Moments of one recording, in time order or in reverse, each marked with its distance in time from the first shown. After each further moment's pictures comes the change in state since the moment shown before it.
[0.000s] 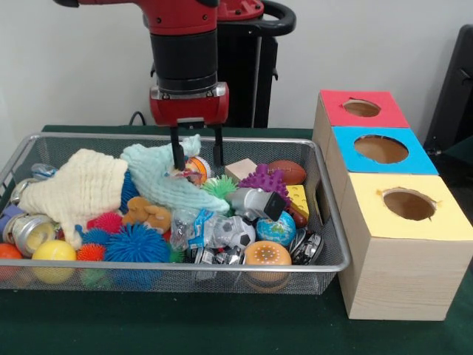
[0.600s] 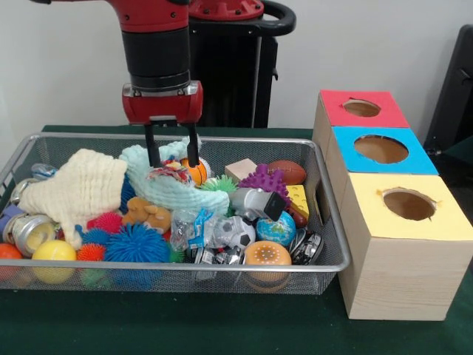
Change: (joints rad) arm -0.062 0.000 0.006 0.000 0.000 0.000 0.000
